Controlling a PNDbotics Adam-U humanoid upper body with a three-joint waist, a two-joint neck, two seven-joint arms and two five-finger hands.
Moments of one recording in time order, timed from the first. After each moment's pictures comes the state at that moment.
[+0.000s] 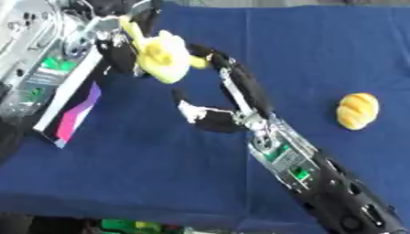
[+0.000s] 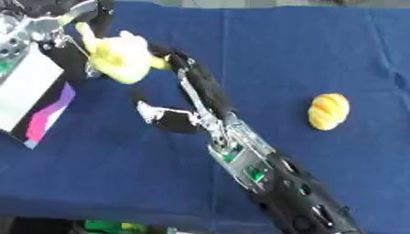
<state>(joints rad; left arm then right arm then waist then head) -0.99 0.52 -0.49 -1.80 -1.08 0.29 -0.73 -0.59 -0.20 0.55 -1.64 0.55 0.03 -0.24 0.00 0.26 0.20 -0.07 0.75</state>
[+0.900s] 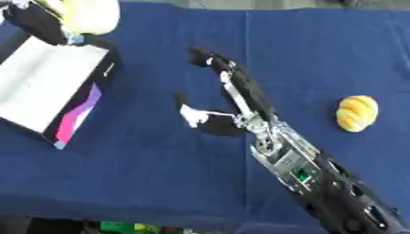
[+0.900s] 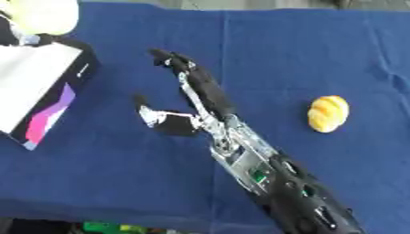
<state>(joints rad) -0.89 0.67 -0.25 -1.77 -0.79 0.49 -0.58 -0.59 -0.22 0.55 -1.64 0.54 0.02 -0.23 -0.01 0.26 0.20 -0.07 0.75</state>
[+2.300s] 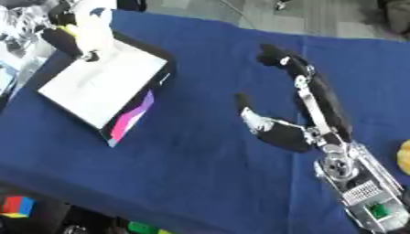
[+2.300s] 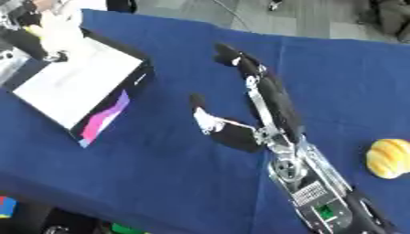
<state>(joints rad) -0.80 0.79 -0.16 -1.36 -0.69 0.55 -0.46 -0.62 -0.25 0.54 -1.78 0.50 0.04 -0.23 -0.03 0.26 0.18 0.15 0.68</state>
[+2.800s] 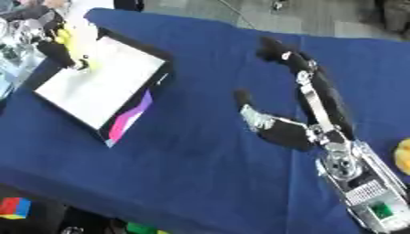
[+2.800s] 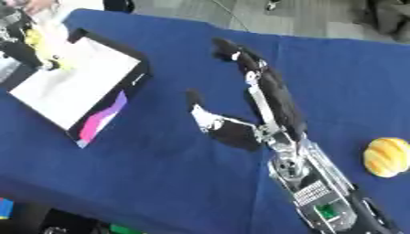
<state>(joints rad) -0.80 0.78 -0.16 -1.27 -0.74 0.49 -0.53 -0.62 -0.25 0.54 -1.79 0.50 0.05 -0.23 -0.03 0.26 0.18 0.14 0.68</state>
